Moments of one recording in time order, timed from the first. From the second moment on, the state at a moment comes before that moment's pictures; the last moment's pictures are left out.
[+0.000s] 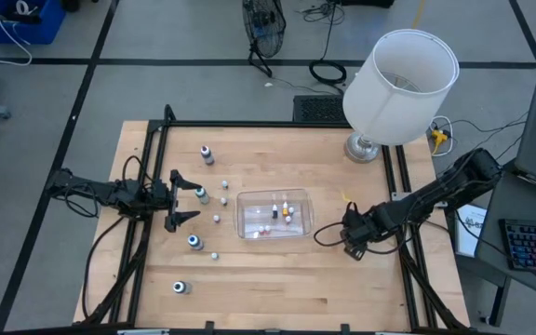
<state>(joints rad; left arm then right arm) -0.25 0.05 0.02 0.06 -0.27 -0.03 0.44 1.31 0.63 -0.83 0.00 1.10</state>
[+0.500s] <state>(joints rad) -0.25 0.05 0.02 0.06 -0.27 -0.03 0.44 1.31 0.60 -0.77 0.00 1.10</state>
